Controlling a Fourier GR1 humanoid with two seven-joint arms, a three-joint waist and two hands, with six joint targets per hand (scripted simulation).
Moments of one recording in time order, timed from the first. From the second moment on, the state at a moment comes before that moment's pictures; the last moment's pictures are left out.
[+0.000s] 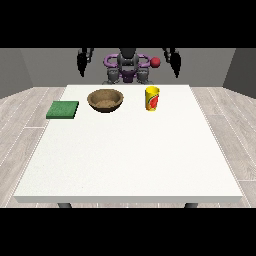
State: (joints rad) left arm -0.03 0.09 0.03 -1.58 0.00 0.04 0.01; right arm 0.00 -0.11 0.01 -1.63 -0.02 0.00 0.00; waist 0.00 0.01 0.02
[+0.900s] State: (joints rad) left arm -0.11 0.18 0.20 -1.70 0.22 -0.07 0.07; right arm 0.02 -0.25 -0.21 -1.68 -0.25 0.21 0.02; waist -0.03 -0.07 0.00
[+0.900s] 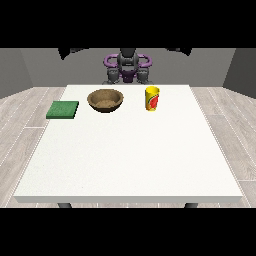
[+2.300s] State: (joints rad) left arm -0.37 0.05 0.22 -0.88 0.02 0.06 -0.72; right arm -0.13 -0.24 -0.23 -1.49 -0.21 0.29 -0.22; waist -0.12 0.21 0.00
